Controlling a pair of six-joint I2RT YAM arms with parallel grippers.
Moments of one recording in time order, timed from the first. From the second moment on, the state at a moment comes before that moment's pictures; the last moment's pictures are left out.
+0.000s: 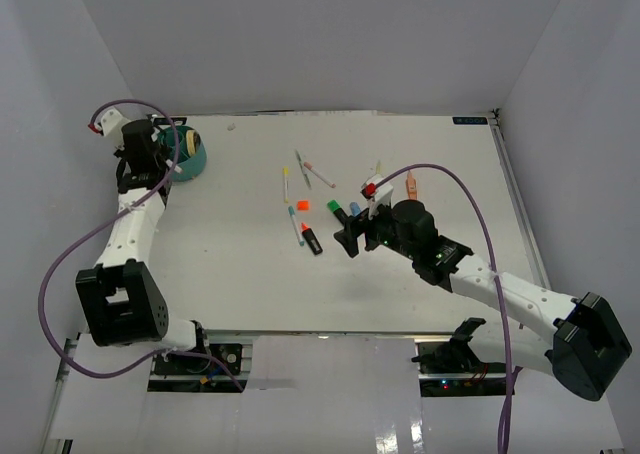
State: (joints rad) left arm 0.12 1.40 1.13 -0.08 -0.40 -0.54; right arm 0.79 1.10 0.65 0.13 -0.06 0.12
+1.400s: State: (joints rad) left arm 0.27 1.87 1.33 0.13 -0.28 -0.59; right arm 0.79 1.25 0.72 0.03 -0.03 0.10
